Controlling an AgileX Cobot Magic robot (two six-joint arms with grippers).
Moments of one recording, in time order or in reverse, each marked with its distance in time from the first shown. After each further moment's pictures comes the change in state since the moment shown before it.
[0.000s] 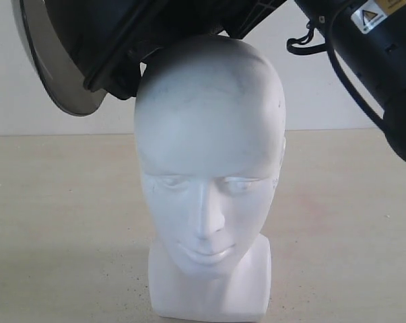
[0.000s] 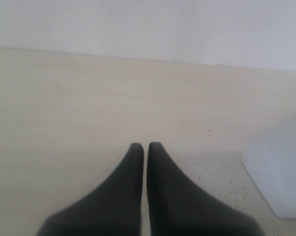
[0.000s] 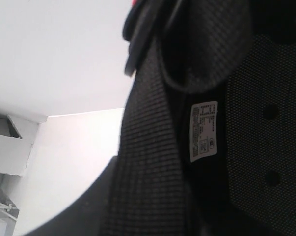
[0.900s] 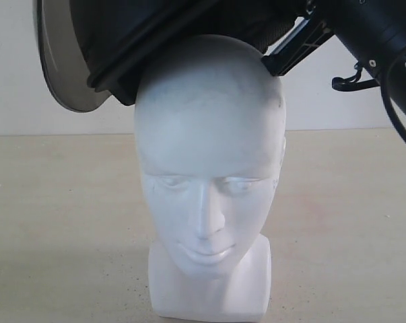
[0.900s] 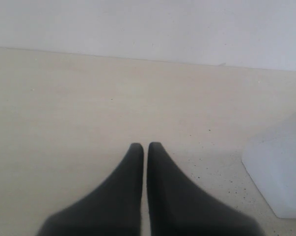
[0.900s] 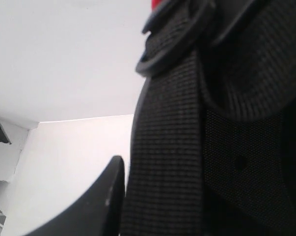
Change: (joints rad) left arm 0.000 0.000 0.000 0.000 0.002 0.000; right arm -0.070 -0.101 0.182 -0.042 -0.044 0.008
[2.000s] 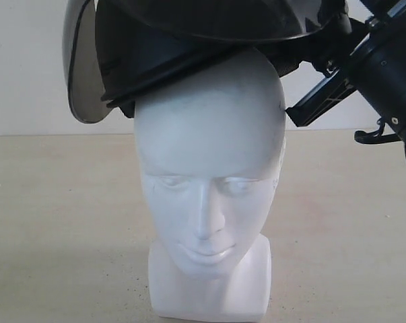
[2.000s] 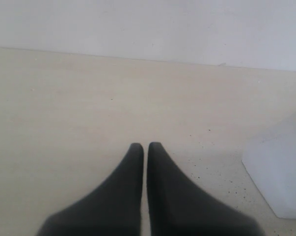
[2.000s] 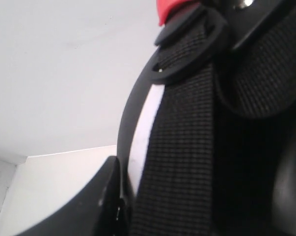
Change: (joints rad) left arm 0.000 0.000 0.000 0.000 0.000 0.000; right arm -0.009 -0.044 0.175 0.070 -0.031 -0.021
